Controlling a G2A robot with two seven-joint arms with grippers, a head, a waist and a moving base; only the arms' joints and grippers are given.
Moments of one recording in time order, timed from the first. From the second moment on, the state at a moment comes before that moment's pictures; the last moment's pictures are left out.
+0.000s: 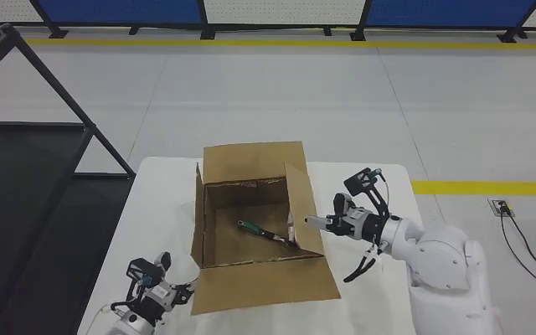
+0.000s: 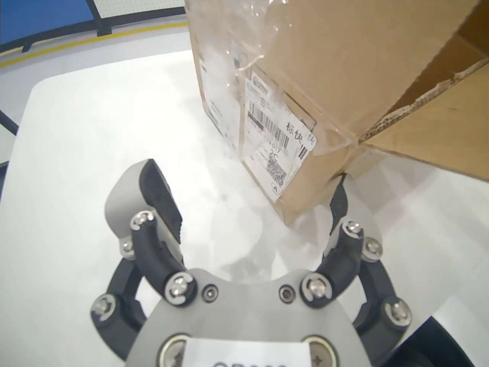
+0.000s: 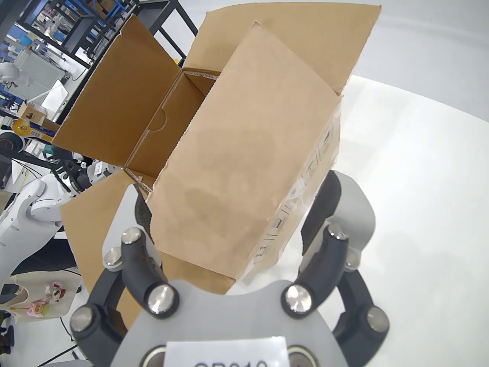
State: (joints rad) left arm 1.61 -1.29 -1.71 -1.79 1.29 -0.50 -0.03; right arm -0.96 -1.46 1.57 -1.79 -0.72 -0.37 1.18
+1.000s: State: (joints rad) left arm 1.59 -1.25 -1.79 -1.76 1.11 -0.67 -0.15; right arm -0.92 -1.42 1.41 -1.83 -0.73 -0.22 1.05
